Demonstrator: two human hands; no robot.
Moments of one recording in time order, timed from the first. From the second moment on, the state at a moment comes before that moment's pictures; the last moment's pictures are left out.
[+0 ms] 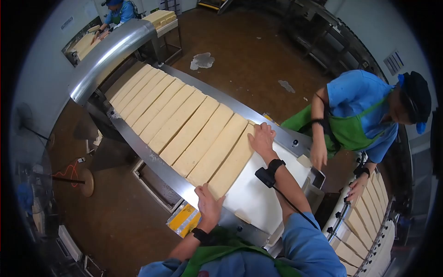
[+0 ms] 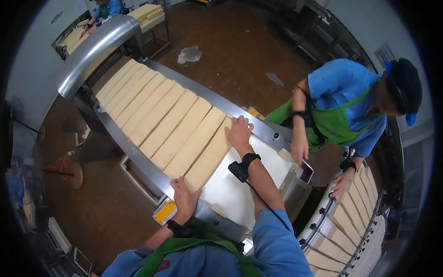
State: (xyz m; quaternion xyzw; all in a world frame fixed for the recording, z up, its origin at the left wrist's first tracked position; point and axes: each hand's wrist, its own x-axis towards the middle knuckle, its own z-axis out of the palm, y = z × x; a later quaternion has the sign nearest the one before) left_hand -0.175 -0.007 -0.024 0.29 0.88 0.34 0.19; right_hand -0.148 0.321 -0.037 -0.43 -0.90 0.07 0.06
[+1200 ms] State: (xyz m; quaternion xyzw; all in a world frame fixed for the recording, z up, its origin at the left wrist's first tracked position) left_hand -0.138 0.084 -0.043 0.56 0.80 0.10 0.17; right_hand 0.112 0.242 -0.051 -0.64 -0.71 0.14 0.27
